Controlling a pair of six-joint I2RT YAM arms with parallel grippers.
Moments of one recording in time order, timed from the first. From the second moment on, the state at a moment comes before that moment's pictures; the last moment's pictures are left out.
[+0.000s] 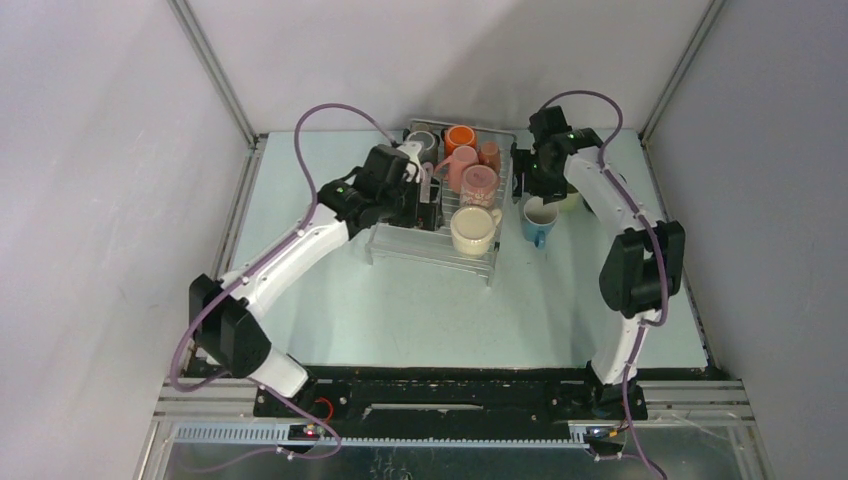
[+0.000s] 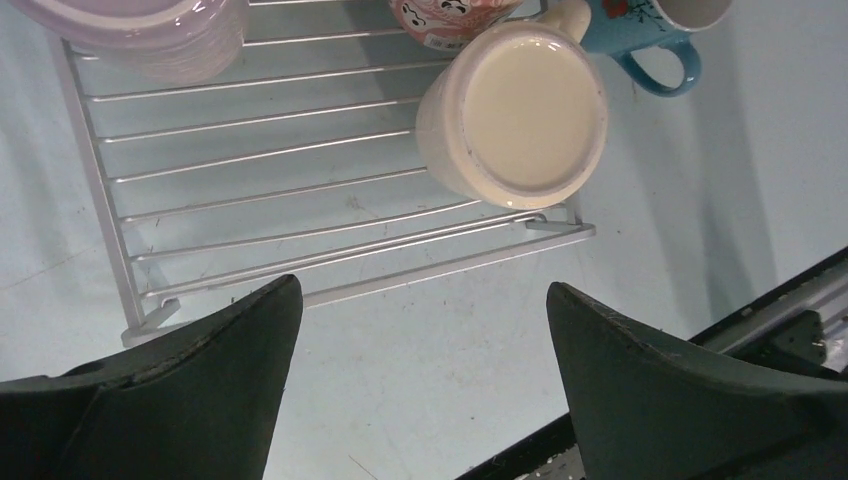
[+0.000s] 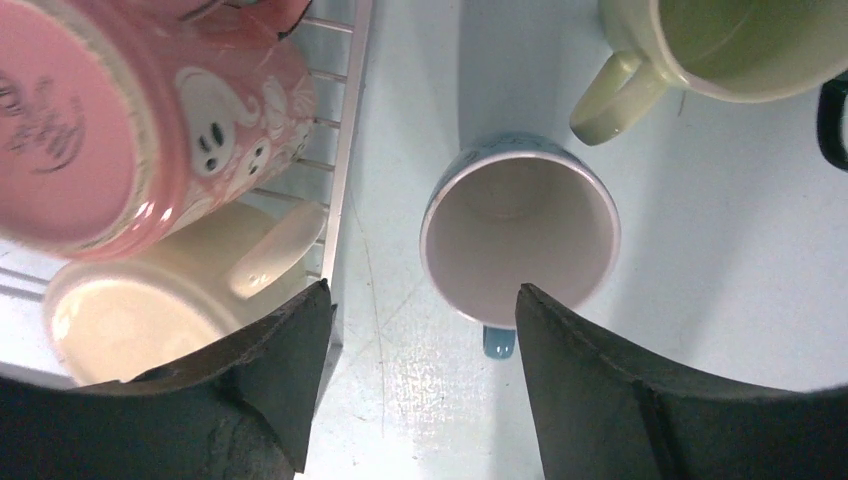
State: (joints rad) left arm -0.62 1.50 1.42 -0.66 0.04 -0.38; right arm 0.26 1.91 1.77 -0.98 0.03 0.27
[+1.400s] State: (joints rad) left arm -0.82 1.98 1.80 -0.69 -0.16 -0.23; right arm 0.20 1.52 1.45 -0.76 0.02 0.38
